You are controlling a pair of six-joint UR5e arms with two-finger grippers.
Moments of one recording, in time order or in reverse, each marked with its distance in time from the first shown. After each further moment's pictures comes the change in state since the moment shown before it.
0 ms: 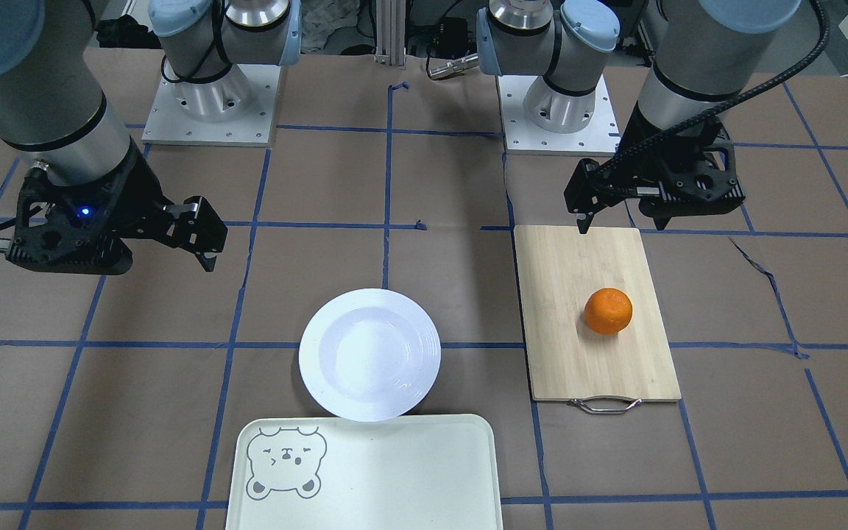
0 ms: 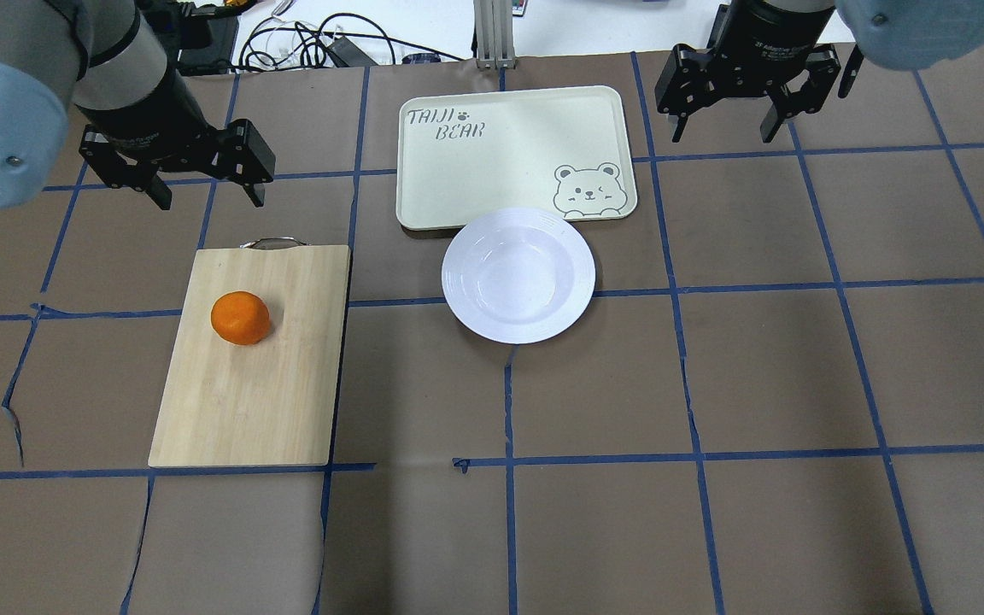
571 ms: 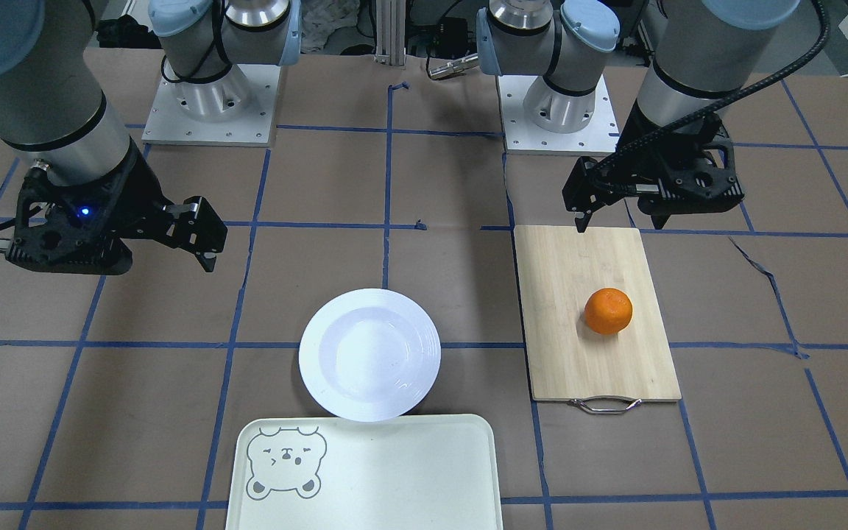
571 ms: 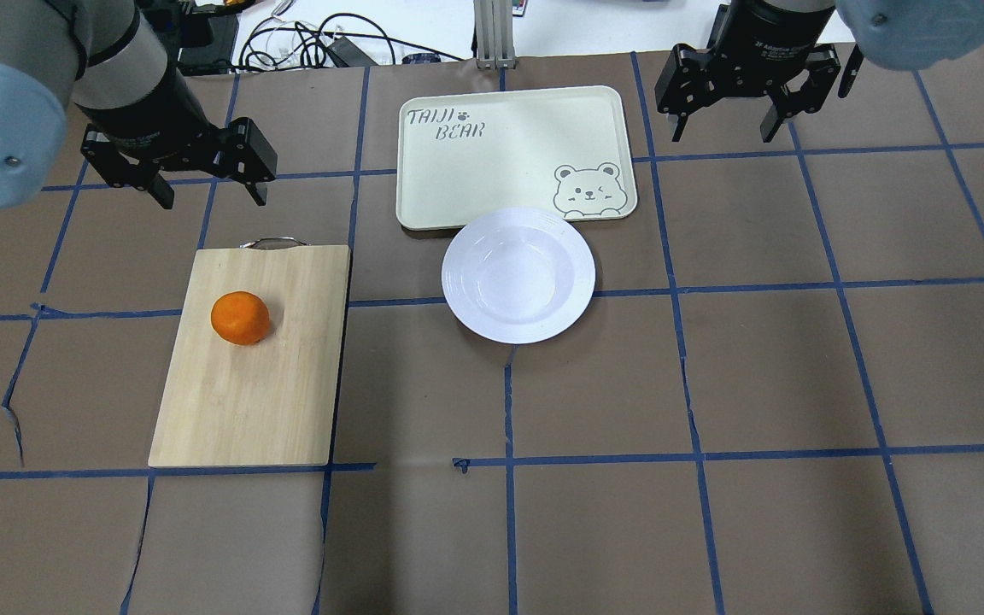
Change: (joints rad) left arm -0.003 0.005 0.002 0.000 -0.009 0.000; right arm 0.000 0.000 0.000 -0.001 0.000 -0.001
